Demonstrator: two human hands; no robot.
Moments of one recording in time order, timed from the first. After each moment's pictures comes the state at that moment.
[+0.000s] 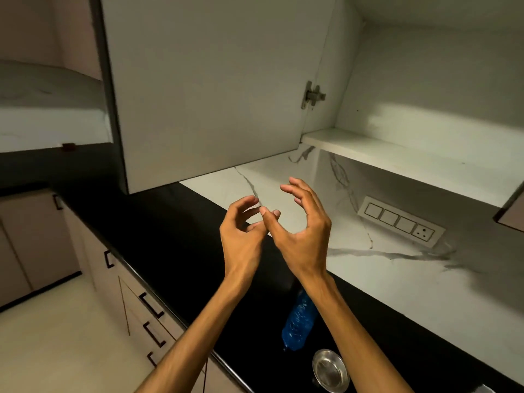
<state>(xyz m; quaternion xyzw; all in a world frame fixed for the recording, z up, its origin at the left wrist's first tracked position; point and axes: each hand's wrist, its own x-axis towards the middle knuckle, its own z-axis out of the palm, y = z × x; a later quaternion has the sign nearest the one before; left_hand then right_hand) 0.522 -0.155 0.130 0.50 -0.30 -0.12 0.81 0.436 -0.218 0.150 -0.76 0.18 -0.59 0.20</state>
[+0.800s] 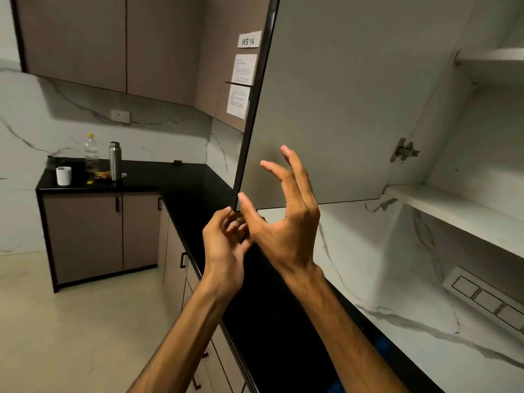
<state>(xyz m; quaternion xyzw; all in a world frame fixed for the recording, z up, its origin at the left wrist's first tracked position) 0.587 -0.024 0.184 0.32 -0.08 -0.18 0.93 0.546 -0.108 0.224 -0.78 -0.02 -0.60 0.17</state>
